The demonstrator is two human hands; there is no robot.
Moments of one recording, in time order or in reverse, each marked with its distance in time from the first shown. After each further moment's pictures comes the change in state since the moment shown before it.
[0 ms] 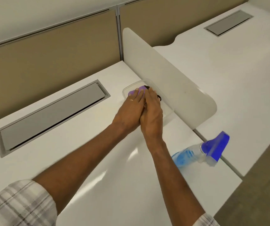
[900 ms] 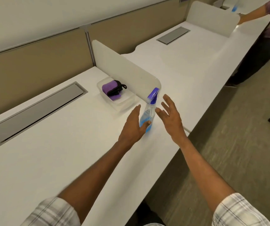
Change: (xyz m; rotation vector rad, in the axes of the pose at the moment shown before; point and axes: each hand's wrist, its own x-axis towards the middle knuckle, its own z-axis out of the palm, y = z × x) left_hand -0.145 0.168 0.043 -0.711 -0.021 -0.174; right_hand -0.157 0.062 -0.198 0.388 -0.003 0.191
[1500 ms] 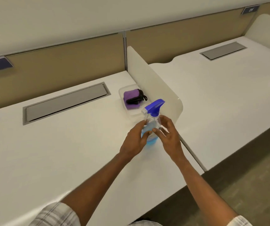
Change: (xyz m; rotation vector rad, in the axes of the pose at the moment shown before) left_hand 0.038 -0.002 0.010 -0.111 0.284 -0.110; right_hand 0.074 0.041 0.019 0.133 -0.312 -0.094
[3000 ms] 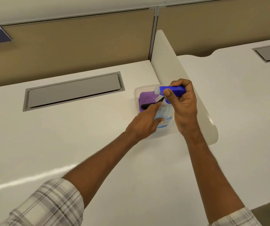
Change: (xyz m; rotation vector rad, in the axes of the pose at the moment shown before) left_hand 0.161 -0.027 -0.037 0.220 0.018 -0.029; right_hand 0.205 -0.047 0.050 0.133 -0.064 -0.132
